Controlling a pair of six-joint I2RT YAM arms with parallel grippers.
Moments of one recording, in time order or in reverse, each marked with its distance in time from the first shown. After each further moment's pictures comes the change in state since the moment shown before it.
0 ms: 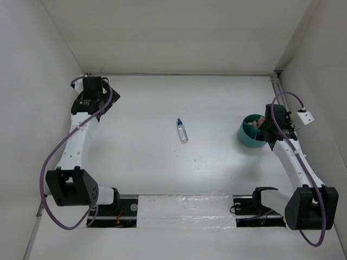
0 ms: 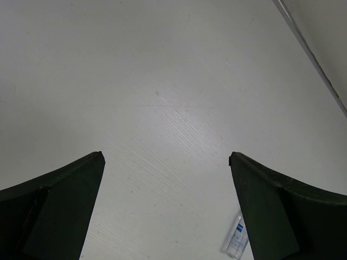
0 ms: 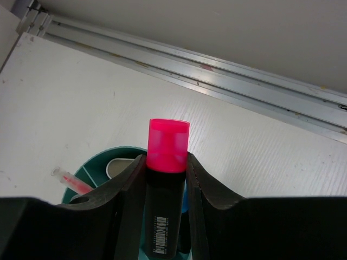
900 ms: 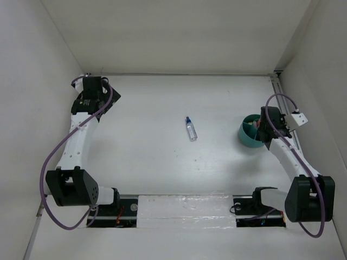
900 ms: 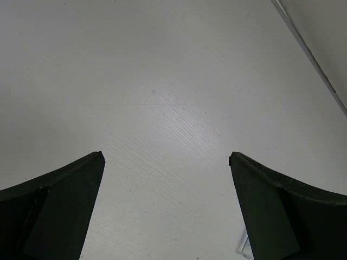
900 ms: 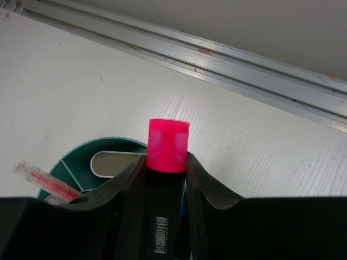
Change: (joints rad) left arm 0.000 0.000 0.000 0.006 0.019 0.010; right arm 0.014 0.090 -0.057 0.078 -0.003 0.007
